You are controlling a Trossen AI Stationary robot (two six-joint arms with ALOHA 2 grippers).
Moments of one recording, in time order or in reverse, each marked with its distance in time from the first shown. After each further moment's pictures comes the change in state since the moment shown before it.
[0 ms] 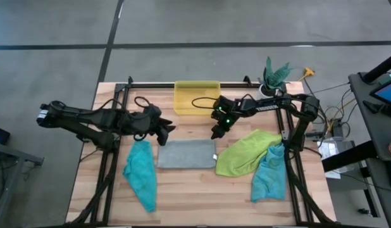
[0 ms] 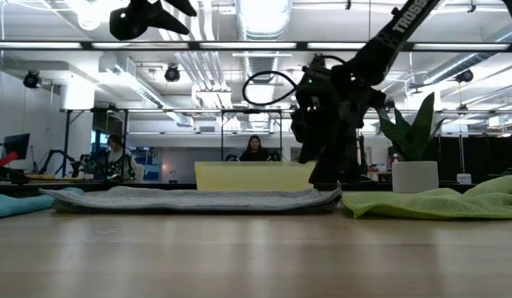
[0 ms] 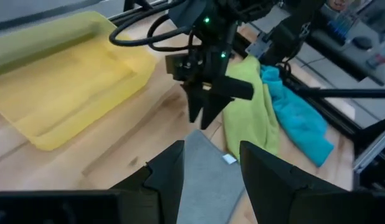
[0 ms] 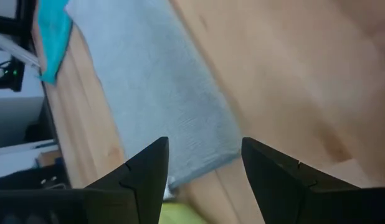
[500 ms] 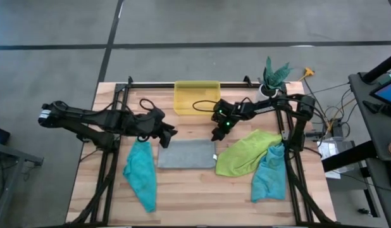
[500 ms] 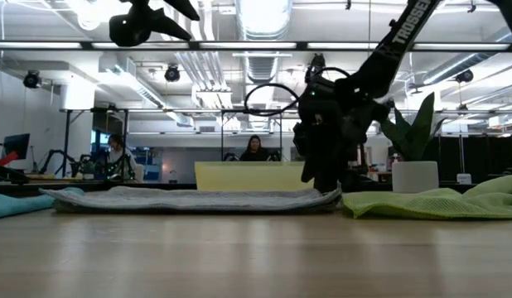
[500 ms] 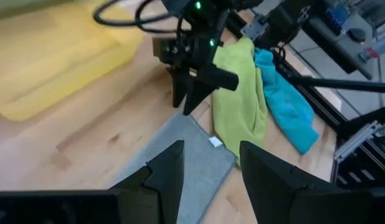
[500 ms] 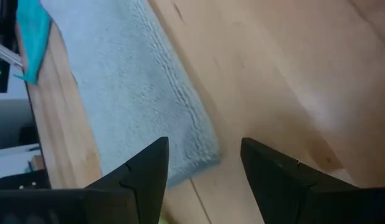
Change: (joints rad) left arm 0.000 0.036 -0.001 -0.001 0.091 -0.085; right arm 0.011 0.058 -0.057 0.124 0.005 0.007
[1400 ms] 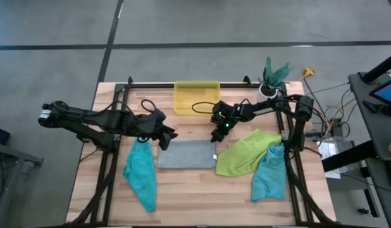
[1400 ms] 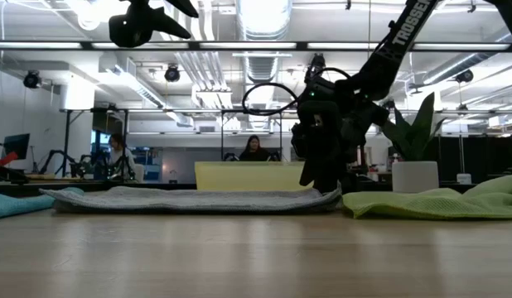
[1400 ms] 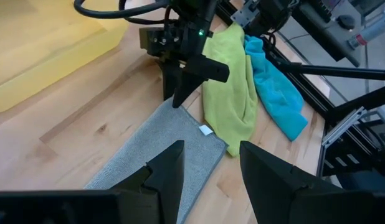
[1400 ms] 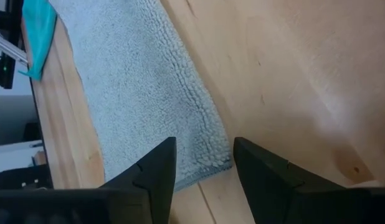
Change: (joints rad) left arm 0.000 0.006 0.000 0.002 0.061 0.000; right arm 0.036 0.029 -0.016 0.029 -0.018 0.015
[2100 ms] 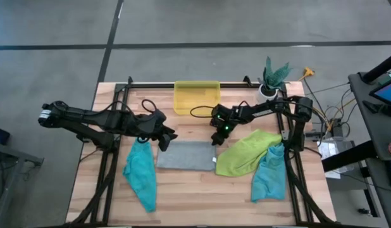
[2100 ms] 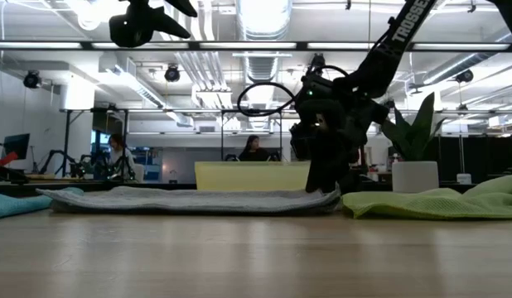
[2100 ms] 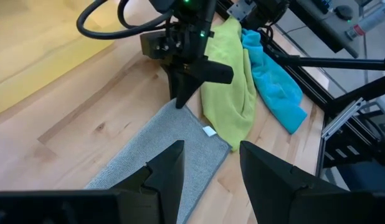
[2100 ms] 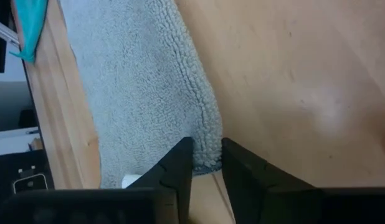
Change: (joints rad) left arm 0.000 0.000 0.000 -0.005 0.019 0.028; right arm 0.043 0.000 0.016 -0.044 0.000 0.003
